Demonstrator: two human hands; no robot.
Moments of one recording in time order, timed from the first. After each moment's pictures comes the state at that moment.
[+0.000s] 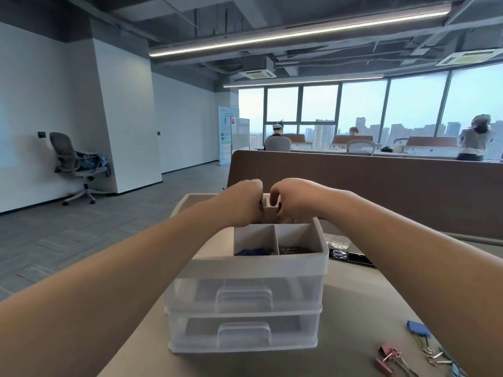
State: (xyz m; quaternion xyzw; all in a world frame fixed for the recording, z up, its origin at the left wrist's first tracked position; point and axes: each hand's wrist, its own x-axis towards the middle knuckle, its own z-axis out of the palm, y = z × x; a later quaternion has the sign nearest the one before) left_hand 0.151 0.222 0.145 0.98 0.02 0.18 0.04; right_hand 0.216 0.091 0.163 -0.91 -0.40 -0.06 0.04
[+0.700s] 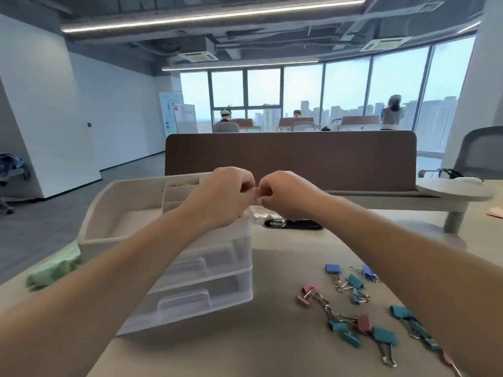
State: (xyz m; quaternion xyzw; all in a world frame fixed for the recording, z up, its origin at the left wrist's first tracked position) left_hand 0.119 0.119 0.127 0.94 -0.10 0.28 0.15; right_hand 0.186 -0.028 0.126 -0.92 -0.32 -0.12 0.16
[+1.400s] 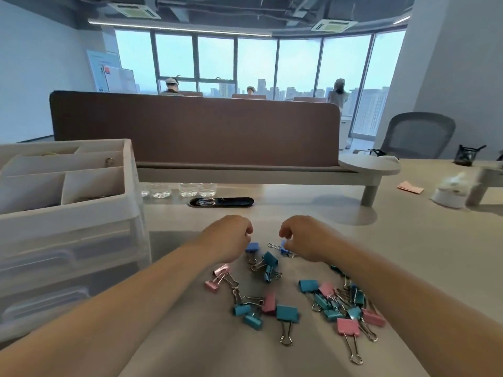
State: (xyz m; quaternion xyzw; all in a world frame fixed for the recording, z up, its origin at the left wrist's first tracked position) left_hand 0.219 -0.035 -0.014 0.98 -0.13 0.04 0.13; right_hand 0.224 -0.231 -0.001 -0.98 -0.16 0.01 0.07
